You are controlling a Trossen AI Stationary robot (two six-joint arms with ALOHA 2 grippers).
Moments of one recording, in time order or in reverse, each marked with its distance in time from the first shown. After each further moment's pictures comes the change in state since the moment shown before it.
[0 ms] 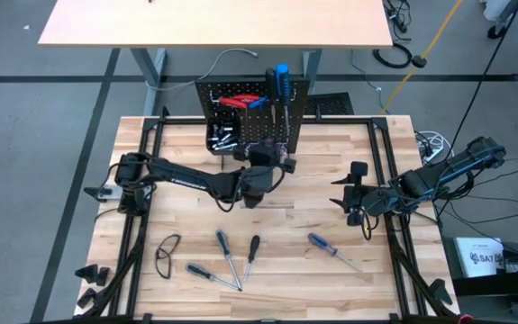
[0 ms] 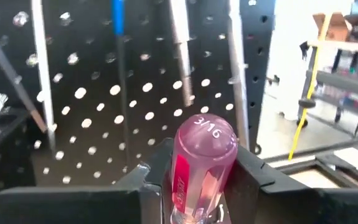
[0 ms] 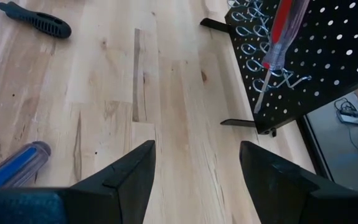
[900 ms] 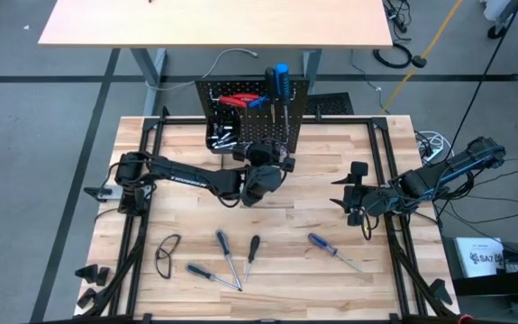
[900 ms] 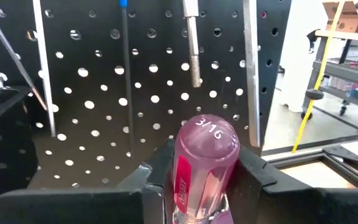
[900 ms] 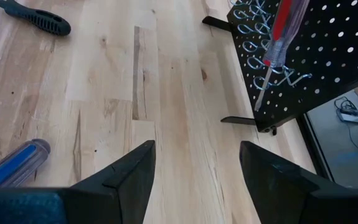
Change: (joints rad) left arm 0.015 0.001 0.039 -0.264 0.011 -0.243; right arm 0.000 -0.001 0.000 -0.009 -0.001 0.004
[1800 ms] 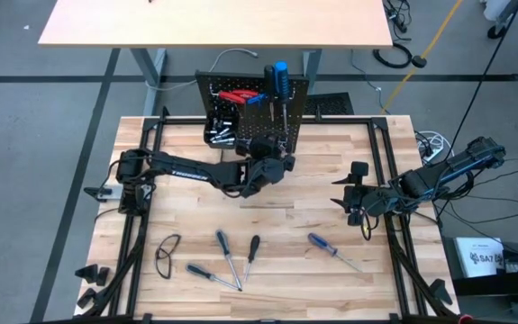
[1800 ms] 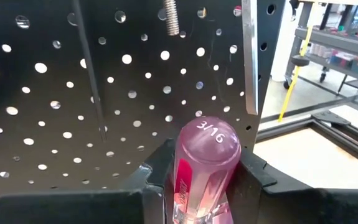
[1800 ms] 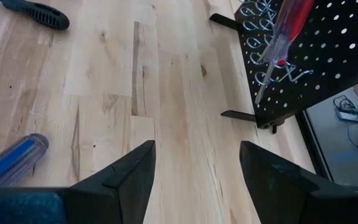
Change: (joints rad) left arm 0.053 0.000 -0.001 -0.167 0.197 -0.119; right arm 0.000 0.000 0.000 -0.017 0.000 0.001
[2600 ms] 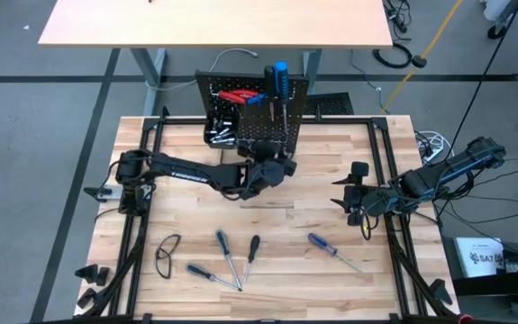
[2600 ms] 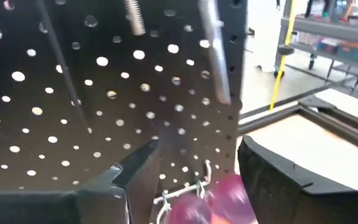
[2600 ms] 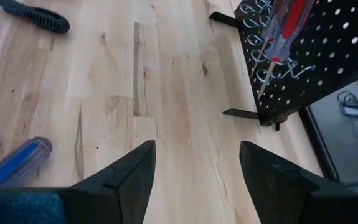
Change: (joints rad) left arm -0.022 -0.001 0.000 0.008 0.030 0.087; right arm 0.000 0.000 0.000 -0.002 -0.005 0.030
